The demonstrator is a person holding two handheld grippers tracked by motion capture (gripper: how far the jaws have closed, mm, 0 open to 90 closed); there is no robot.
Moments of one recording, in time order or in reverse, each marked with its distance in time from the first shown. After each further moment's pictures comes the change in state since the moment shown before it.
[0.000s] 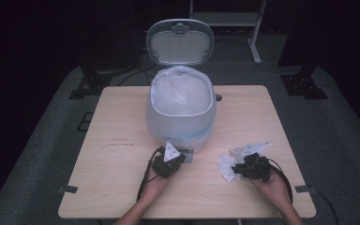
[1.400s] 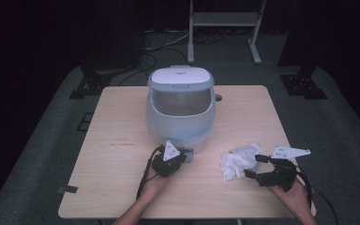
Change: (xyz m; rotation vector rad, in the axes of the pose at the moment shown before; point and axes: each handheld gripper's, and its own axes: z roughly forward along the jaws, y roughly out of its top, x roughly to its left) left arm 0.001 0.004 -0.003 -0.012 -0.016 0.006; right arm -0.005 -0.032 -0.062 -0.317 0.021 0.084
